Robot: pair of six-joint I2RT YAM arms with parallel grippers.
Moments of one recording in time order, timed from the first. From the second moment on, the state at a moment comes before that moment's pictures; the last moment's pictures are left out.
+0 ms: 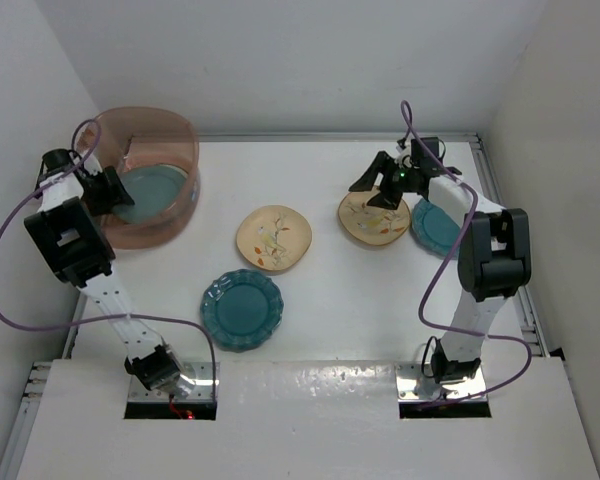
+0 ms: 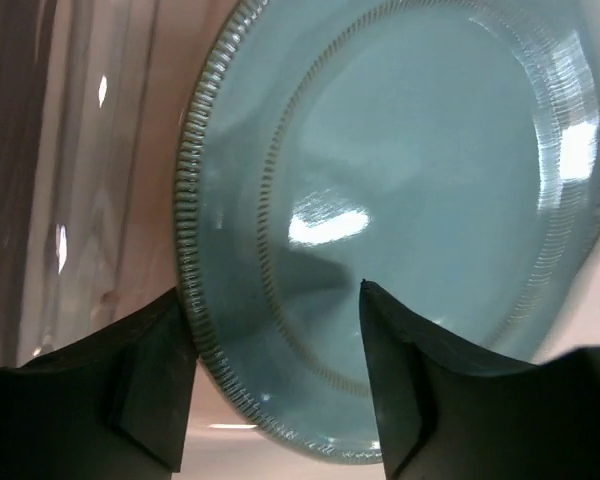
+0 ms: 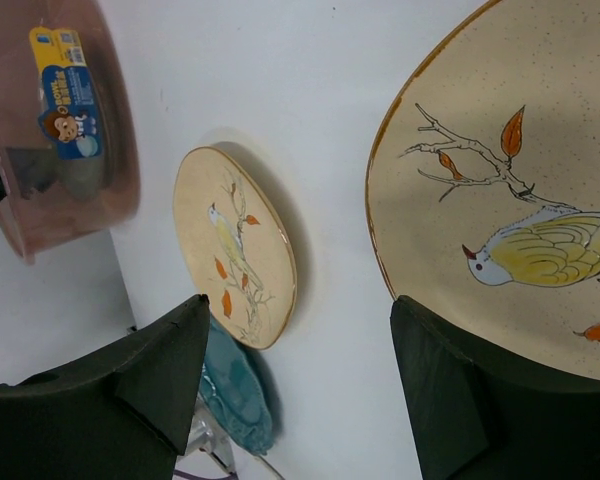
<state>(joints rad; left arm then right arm) 0.58 2.16 1.76 -0.61 0.42 0.08 0.07 1.88 1.31 -0.28 -0.60 0.61</state>
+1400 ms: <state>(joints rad) 0.13 1.88 1.88 -0.76 0.26 0.28 -0.59 1.85 0.83 0.08 -0.35 0.85</state>
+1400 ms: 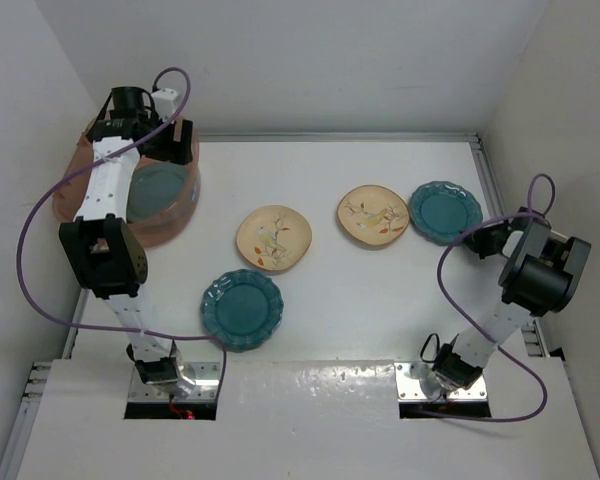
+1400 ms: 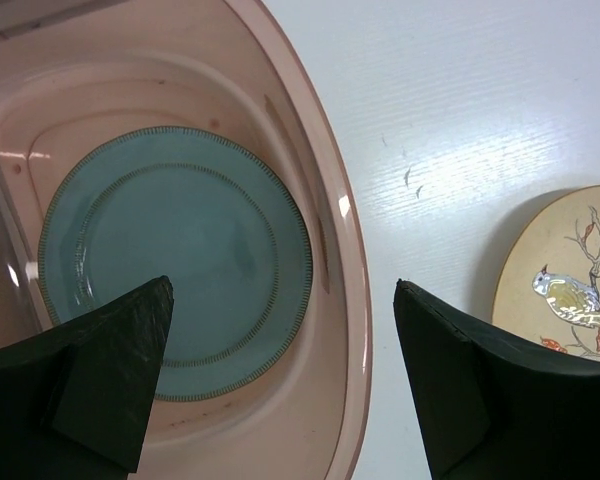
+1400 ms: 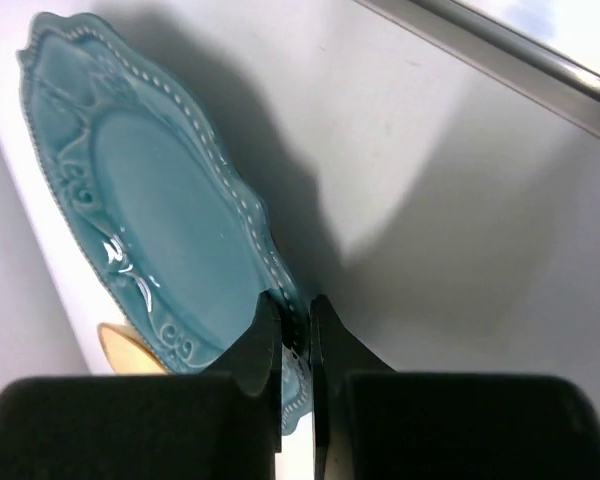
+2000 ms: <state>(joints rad) 0.03 1.93 1.99 -0.79 0.36 0.31 -0.44 1.42 0.81 0.06 -0.06 0.78</state>
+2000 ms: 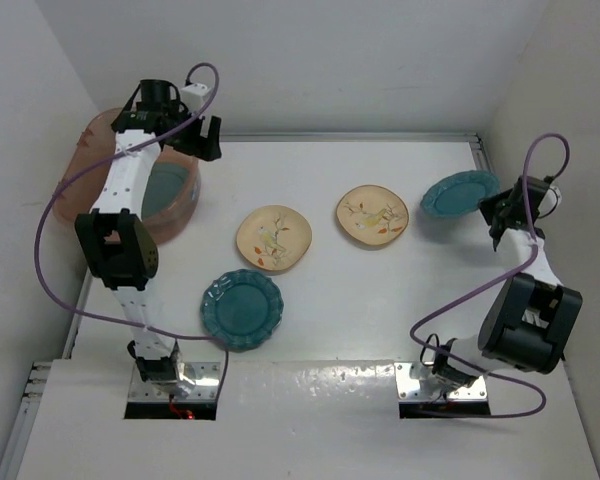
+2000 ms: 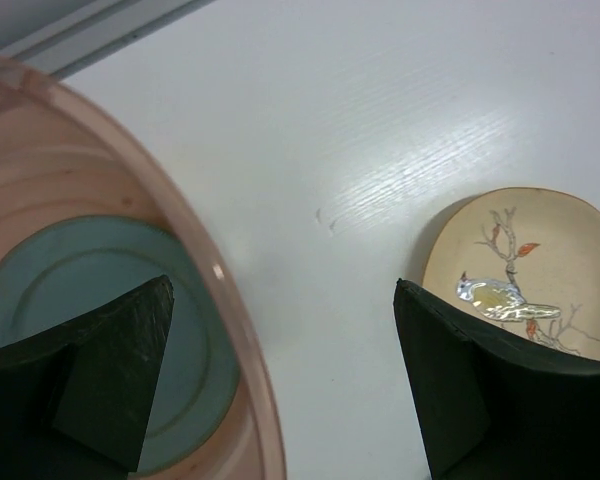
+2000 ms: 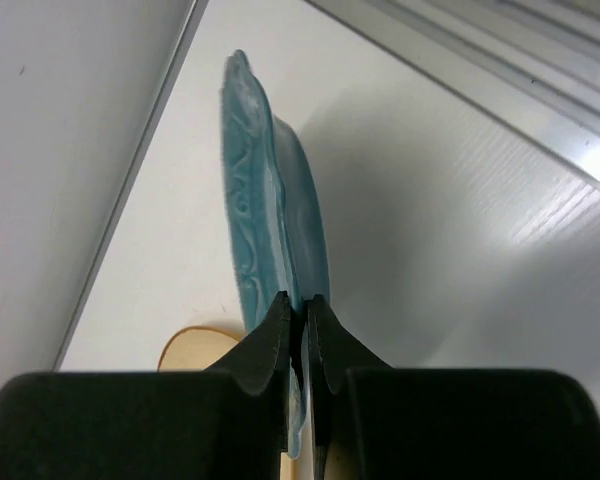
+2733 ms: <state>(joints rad) -0.18 2.25 2.13 -0.76 0.86 0.12 0.22 1.77 1.22 0.18 -0.46 0.81</state>
